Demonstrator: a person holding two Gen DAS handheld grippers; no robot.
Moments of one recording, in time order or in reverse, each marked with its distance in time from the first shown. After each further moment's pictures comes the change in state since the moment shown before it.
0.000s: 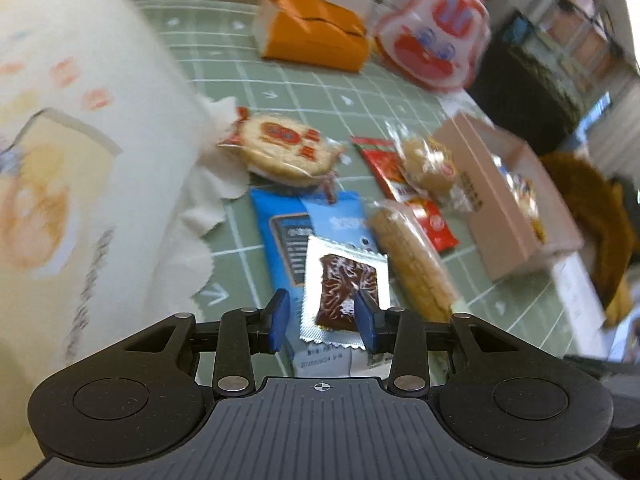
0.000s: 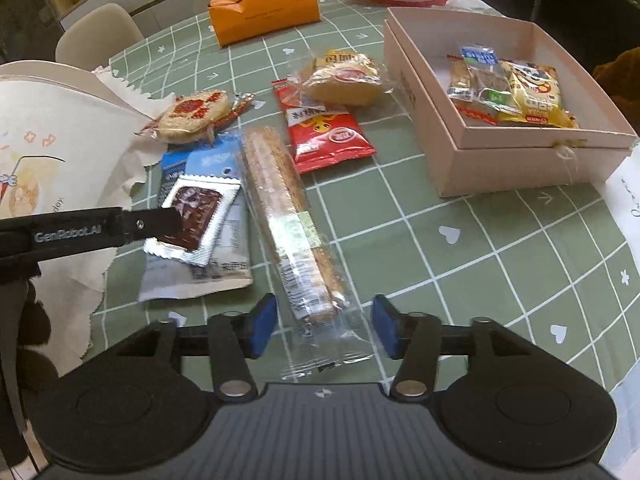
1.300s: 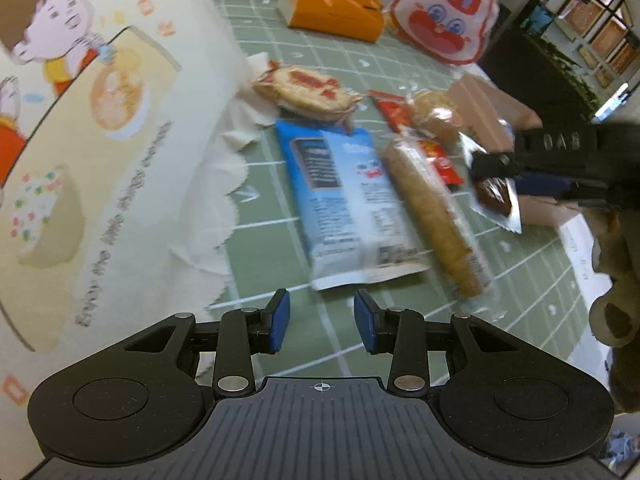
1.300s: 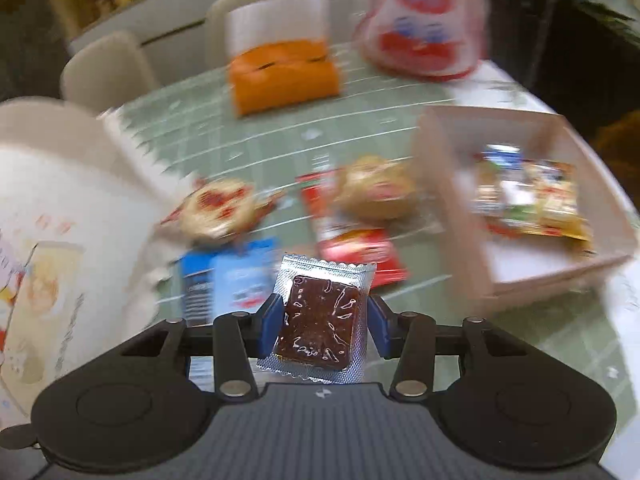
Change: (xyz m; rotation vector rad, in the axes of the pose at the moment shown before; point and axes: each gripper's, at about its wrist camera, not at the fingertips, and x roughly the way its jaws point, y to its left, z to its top) left arm -0.030 -0.013 -0.047 0.019 0.059 0.055; right arm -0.015 0.017 0.067 -0.017 -0.121 -0.038
